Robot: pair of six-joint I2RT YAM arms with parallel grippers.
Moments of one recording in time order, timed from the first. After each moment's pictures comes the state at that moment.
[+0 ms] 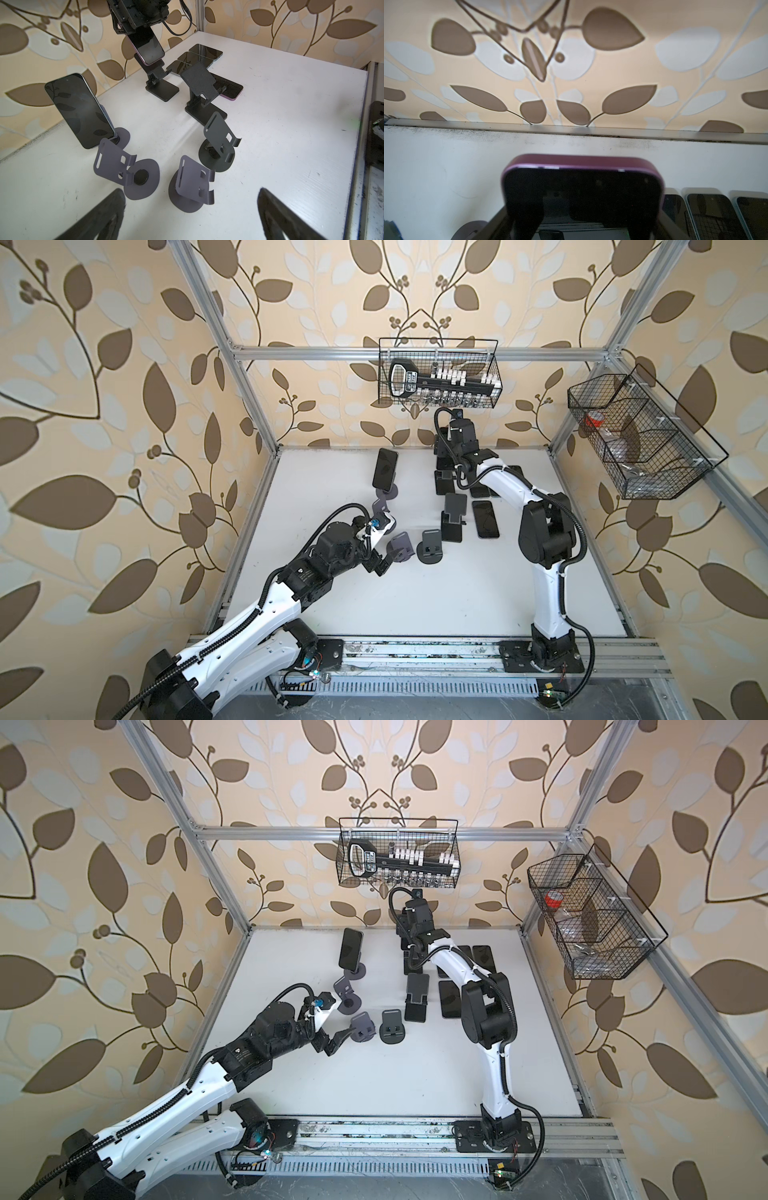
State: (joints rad) left arm -0.63 0.84 0.61 -0.17 0.16 0.17; right arm 0.35 2.16 1.87 -0.19 0.26 0.21
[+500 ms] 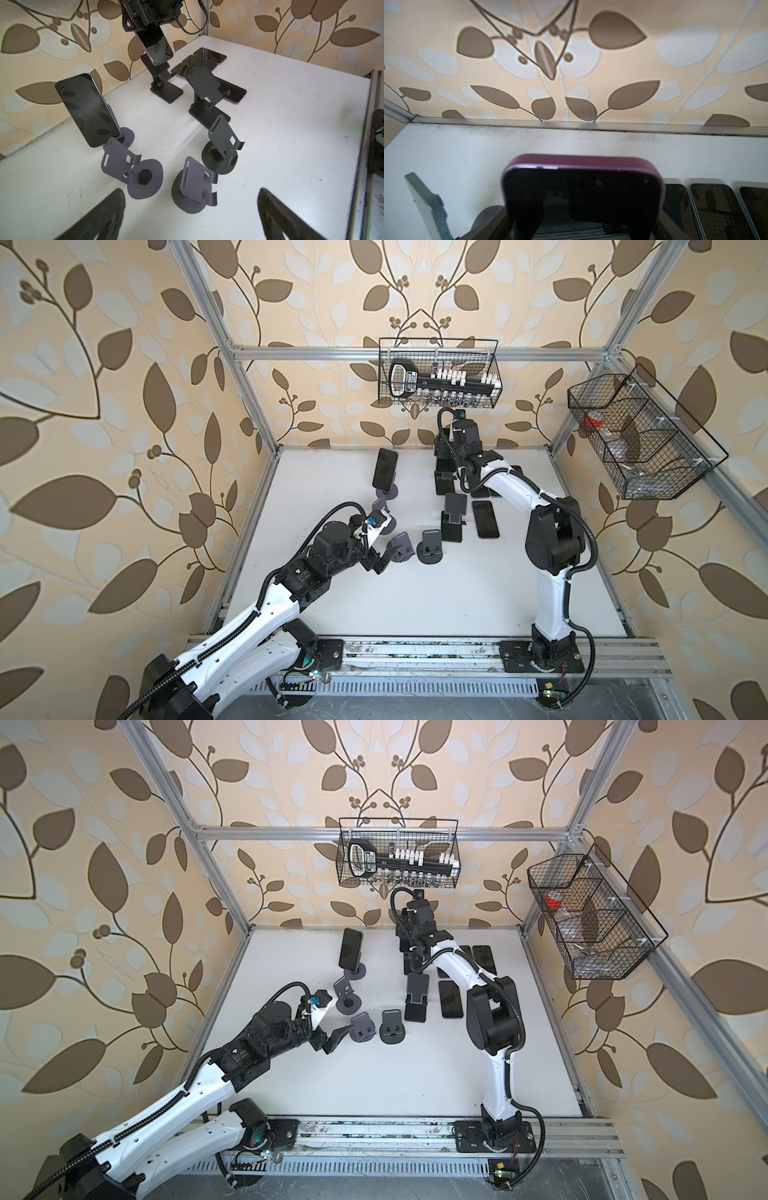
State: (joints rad) left arm -0.61 0.82 0.61 -0.17 0.17 0.15; right arm 0.36 2.07 1.80 -0.20 0.22 0.24
